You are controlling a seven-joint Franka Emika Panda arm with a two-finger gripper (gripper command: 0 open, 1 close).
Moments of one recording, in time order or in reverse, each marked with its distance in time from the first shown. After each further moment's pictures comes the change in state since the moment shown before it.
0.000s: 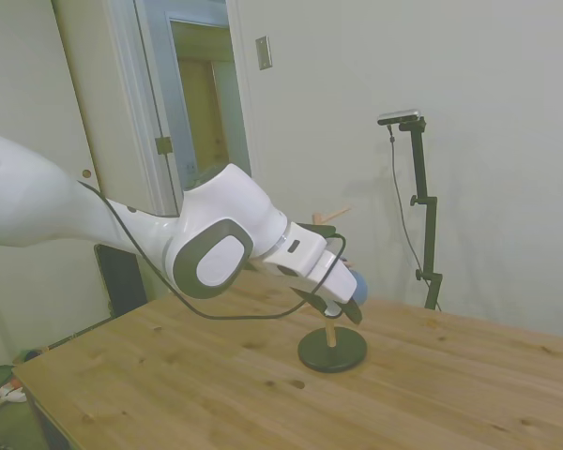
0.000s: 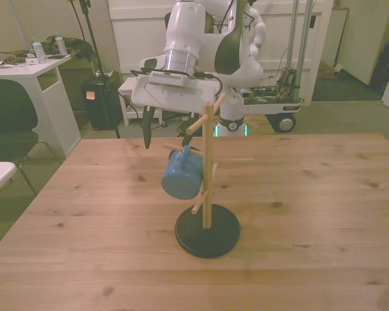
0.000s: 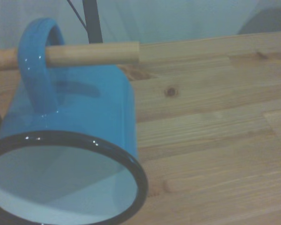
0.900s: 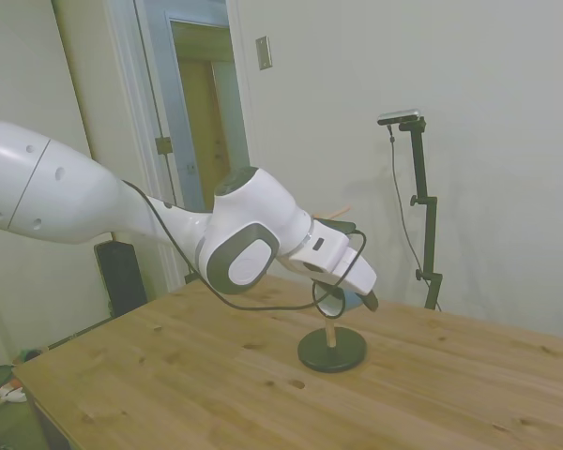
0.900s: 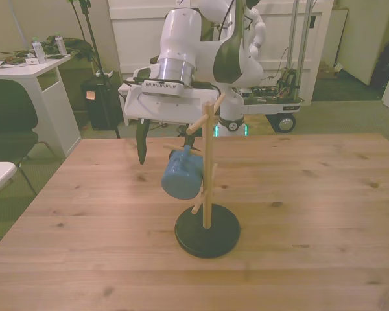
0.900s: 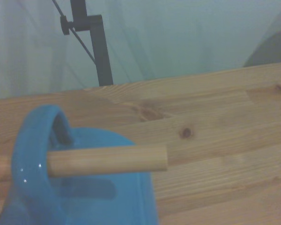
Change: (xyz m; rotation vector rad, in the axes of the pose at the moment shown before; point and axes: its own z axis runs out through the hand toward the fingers) arm 0.020 -0.030 0.029 0.065 0.030 0.012
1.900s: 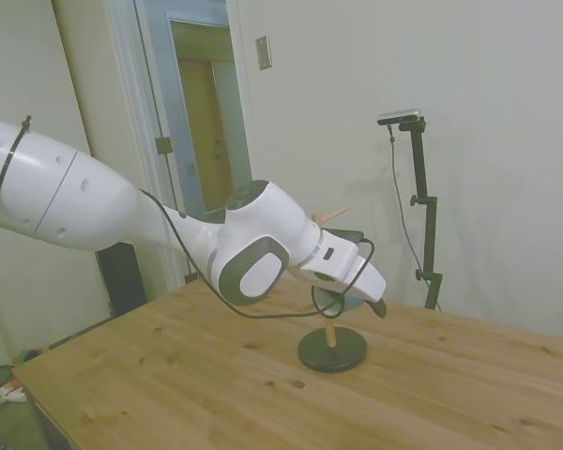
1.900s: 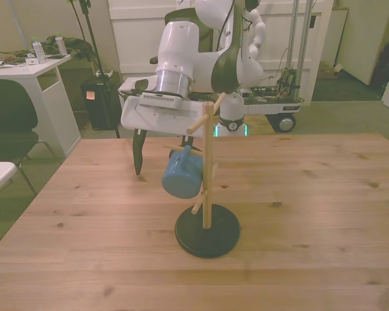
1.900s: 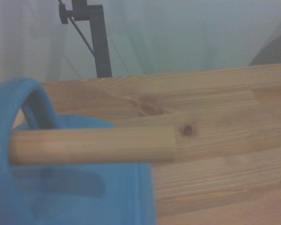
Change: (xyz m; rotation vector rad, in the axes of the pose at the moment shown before) arm -0.002 0.004 0.024 -0.008 -0.003 -0.042
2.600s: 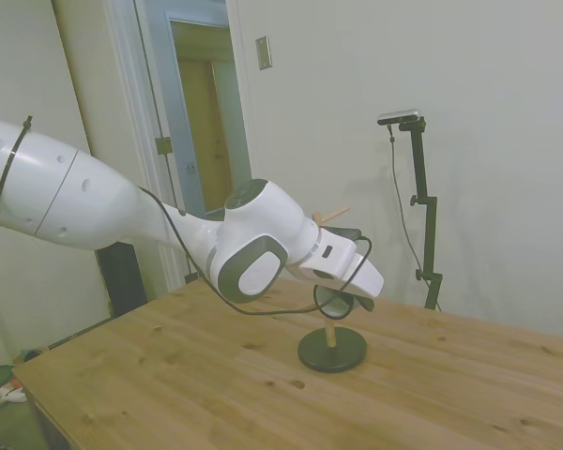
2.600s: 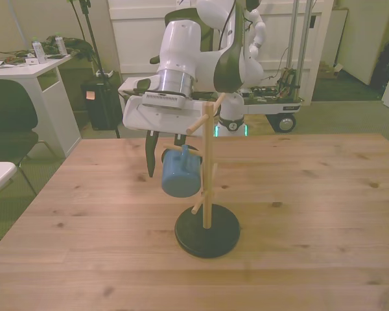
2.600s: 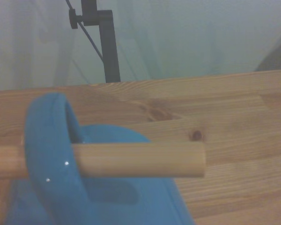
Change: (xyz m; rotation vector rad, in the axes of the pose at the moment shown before) arm -0.001 -0.006 -0.001 0.015 -0.003 -0.009
